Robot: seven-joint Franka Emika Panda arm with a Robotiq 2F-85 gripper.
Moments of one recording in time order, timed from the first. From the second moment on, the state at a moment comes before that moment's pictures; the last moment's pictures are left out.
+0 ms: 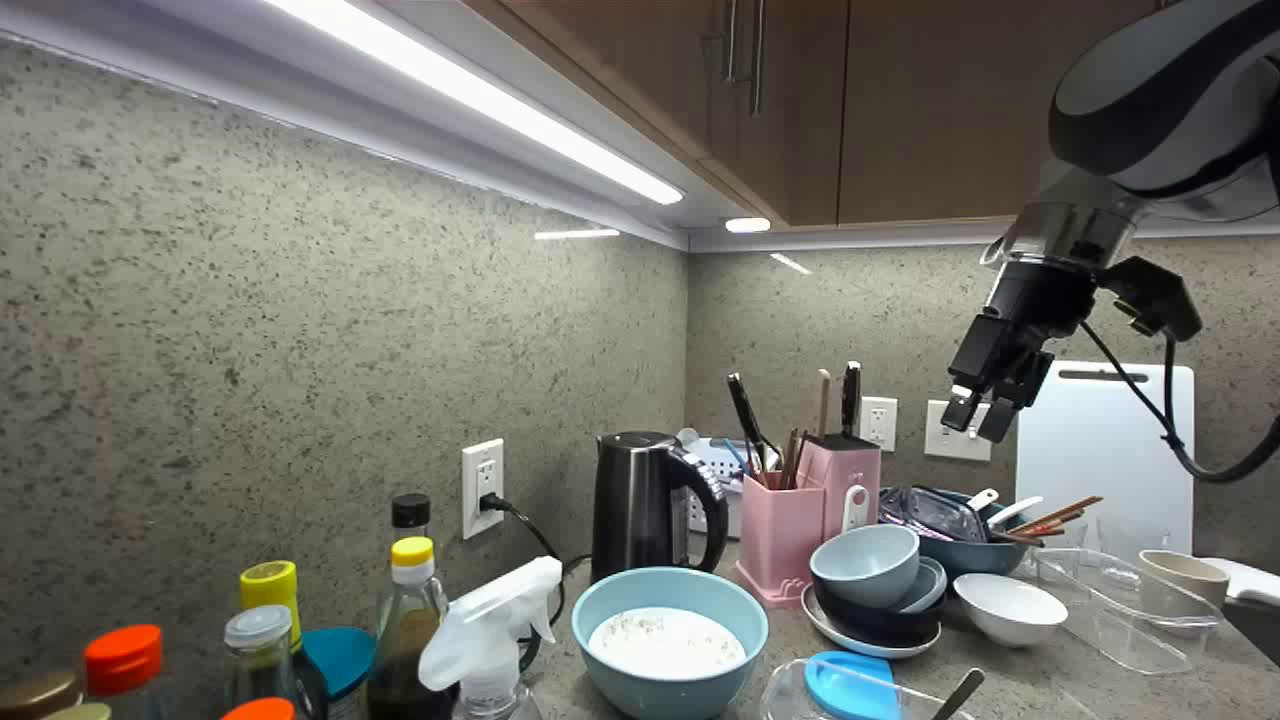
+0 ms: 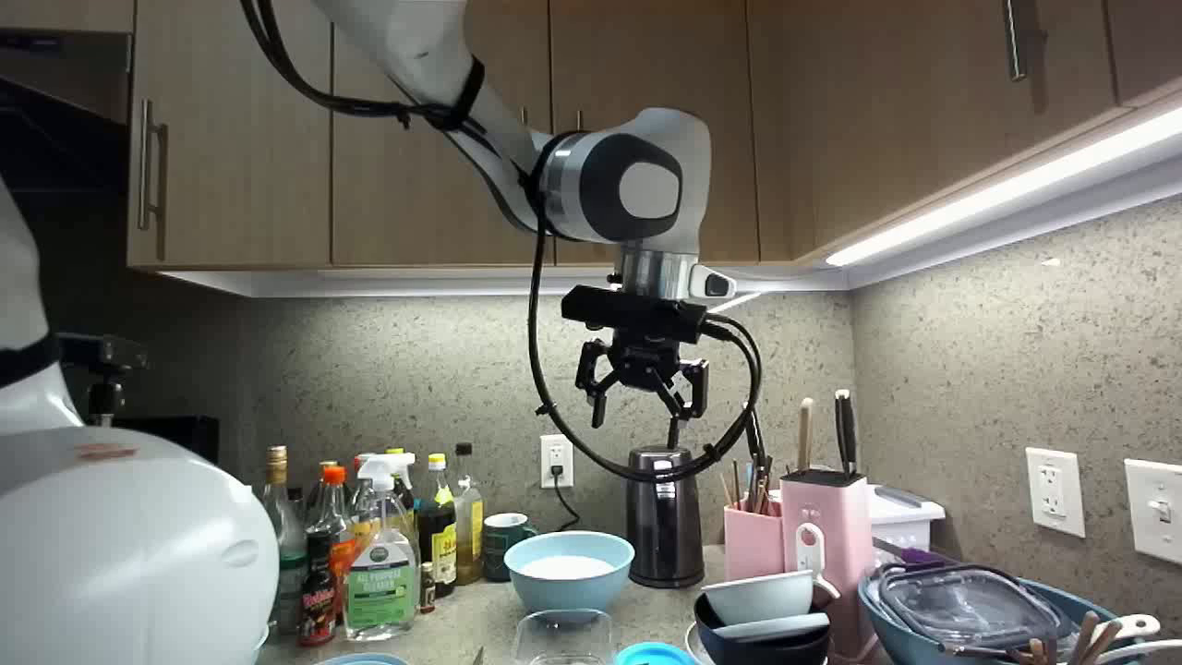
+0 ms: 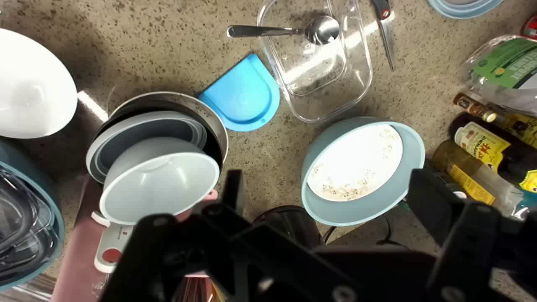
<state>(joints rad) 0.09 -0.42 -0.28 -2.39 0.23 2.14 -0.42</state>
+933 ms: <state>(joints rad) 0.04 -0.41 -0.21 -2.40 0.26 2.24 -0.23</state>
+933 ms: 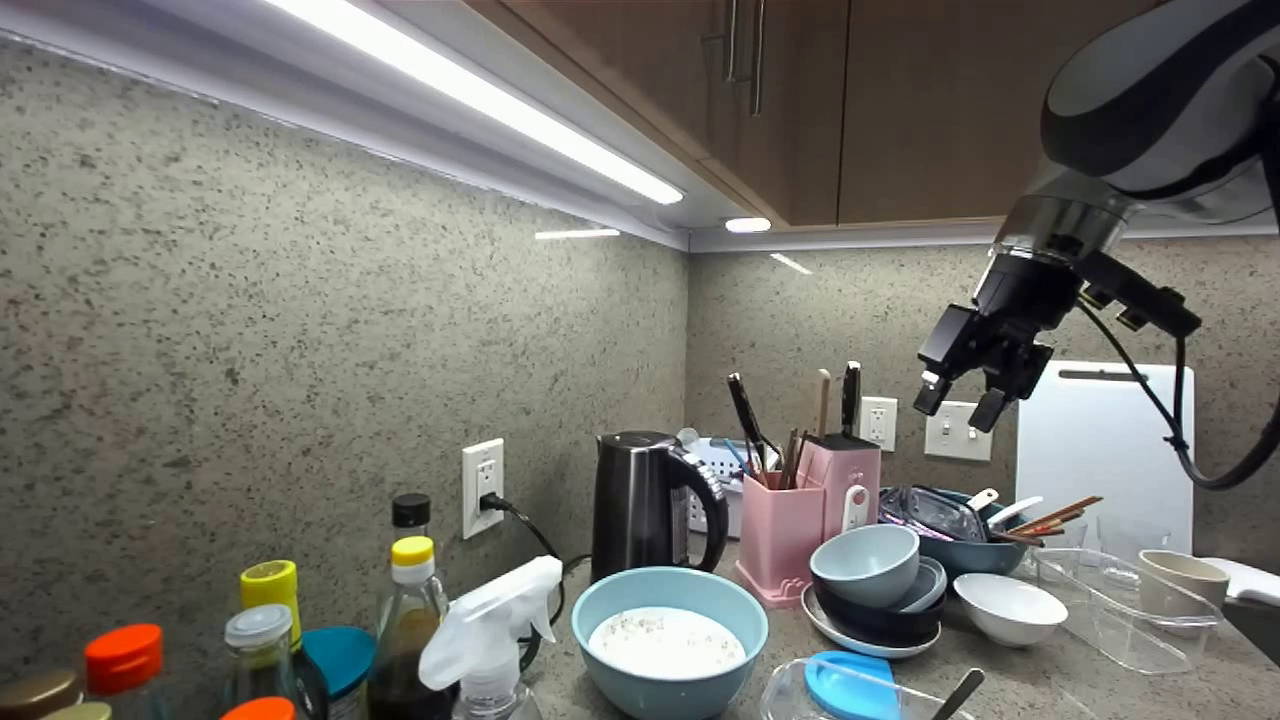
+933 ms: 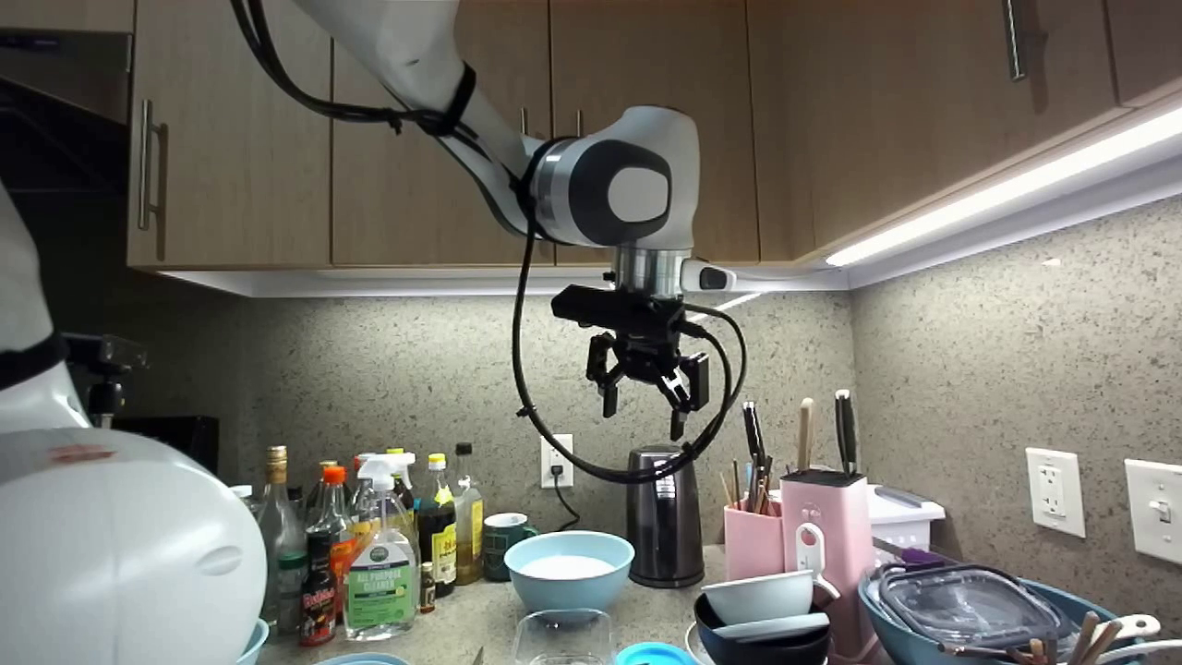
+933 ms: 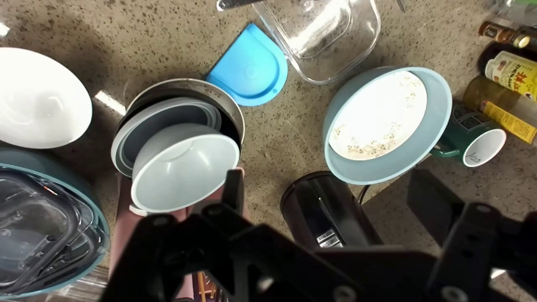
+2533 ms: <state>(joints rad) -0.25 -0.40 -0.19 -2.49 0.16 2.50 0.22</state>
